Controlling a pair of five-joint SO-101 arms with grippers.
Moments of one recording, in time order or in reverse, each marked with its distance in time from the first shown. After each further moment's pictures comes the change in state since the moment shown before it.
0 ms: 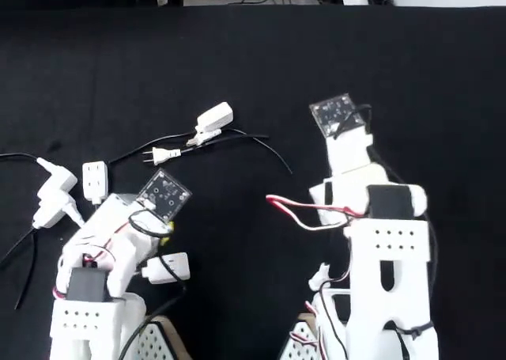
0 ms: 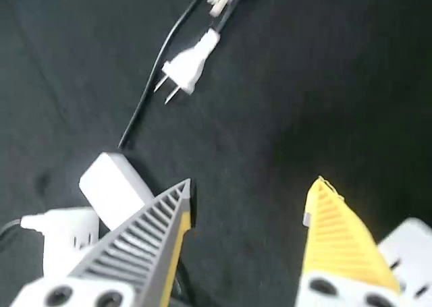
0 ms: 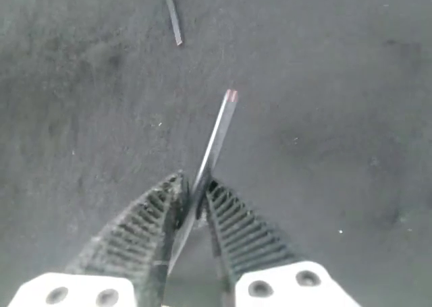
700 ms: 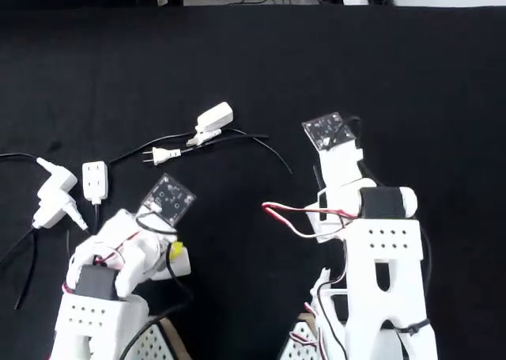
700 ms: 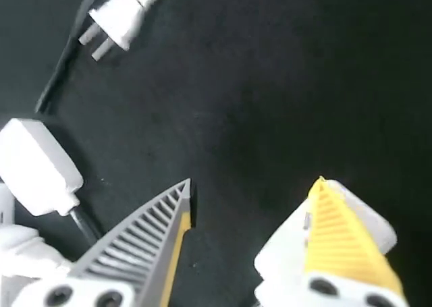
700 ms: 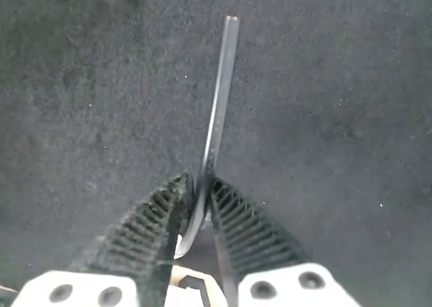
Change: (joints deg) left arm 5.5 -2.0 4.0 5.4 8.2; right arm -1.8 0.0 5.8 3.7 -0.2
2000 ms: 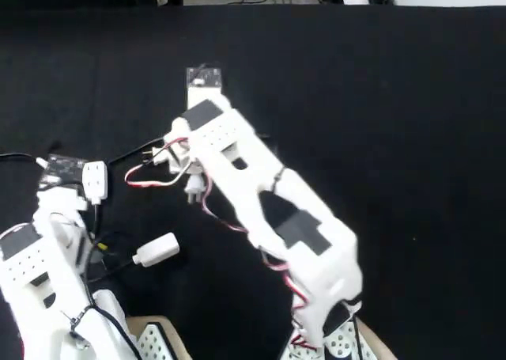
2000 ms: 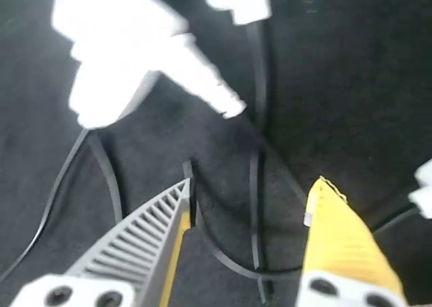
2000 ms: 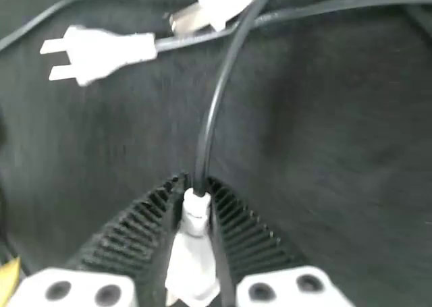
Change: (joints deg) left arm -41.1 38.0 -18.1 -4.0 -11.3; right arm -36.9 65.5 -61.3 1.8 -50.1
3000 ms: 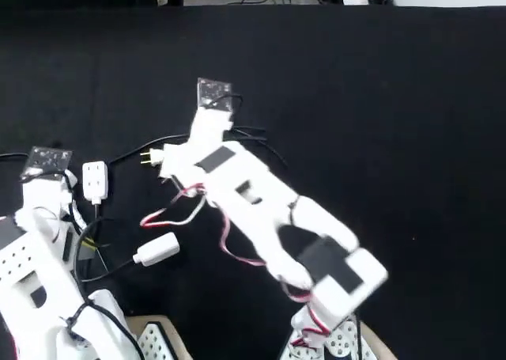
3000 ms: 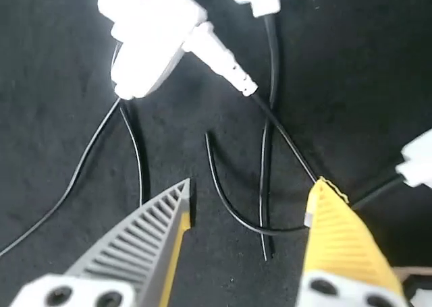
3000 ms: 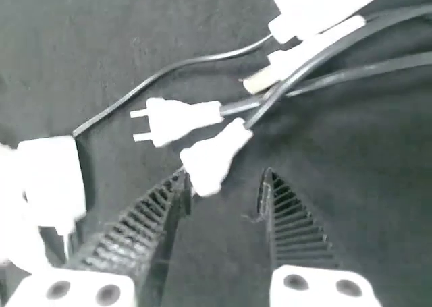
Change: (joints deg) left arm -5.7 0.0 -9.8 11.3 0.1; right arm -3.3 -5.6 30.4 -47.6 -16.9
